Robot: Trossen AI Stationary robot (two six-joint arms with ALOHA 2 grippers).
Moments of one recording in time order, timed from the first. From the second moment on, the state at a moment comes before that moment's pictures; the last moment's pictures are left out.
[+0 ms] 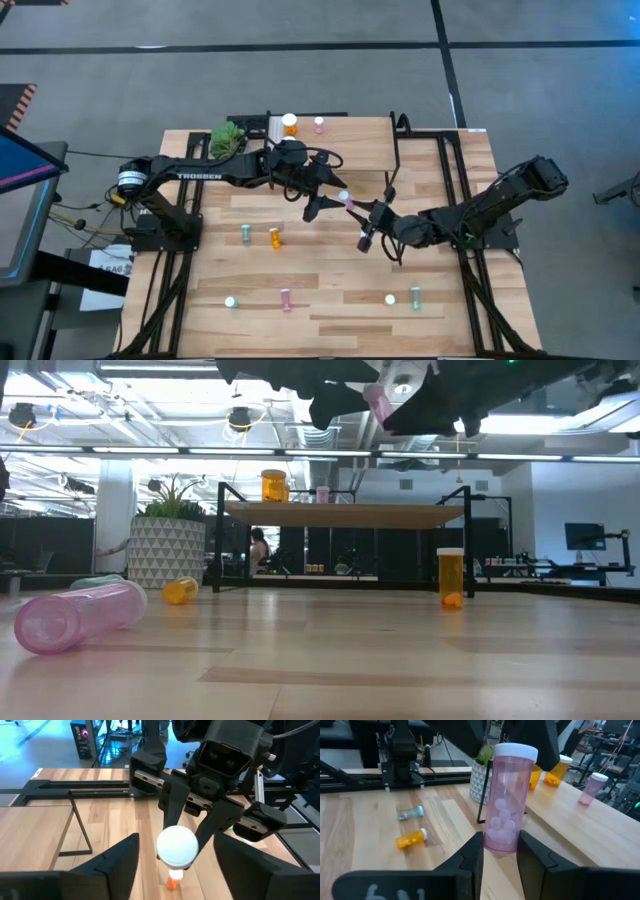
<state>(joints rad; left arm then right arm) 0.16 1.60 1.28 -0.05 0.33 0.04 0.32 1.34 0.66 0.42 0.84 0.07</state>
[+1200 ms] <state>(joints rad) 0.20 1.60 1.37 -0.24 0.30 0.06 0.31 1.34 0.66 0.41 0.85 0.04</state>
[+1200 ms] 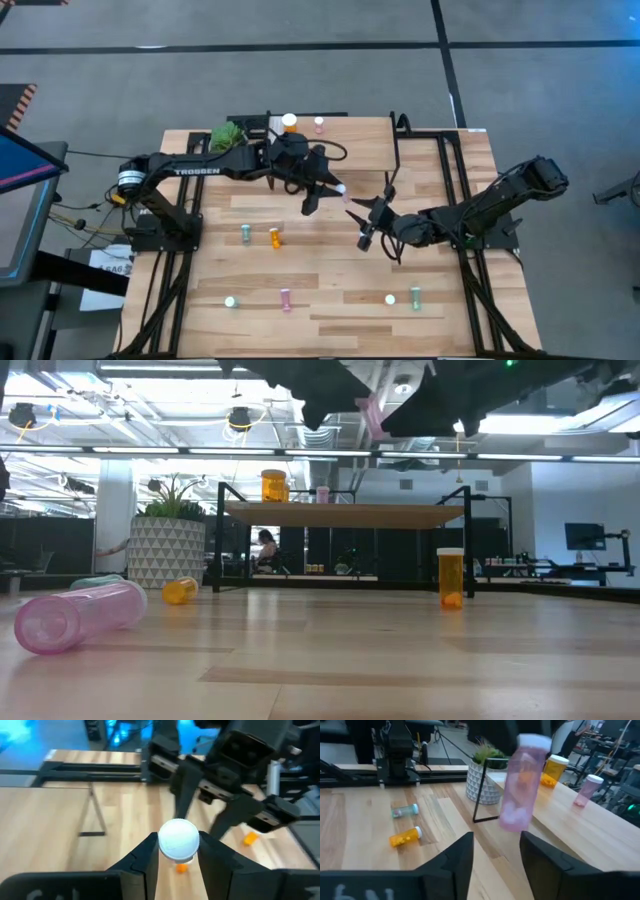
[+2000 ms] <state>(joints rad) 0.48 1.69 1.52 -0.52 0.02 0.11 0.31 1.34 0.66 0.35 0.89 0.02</state>
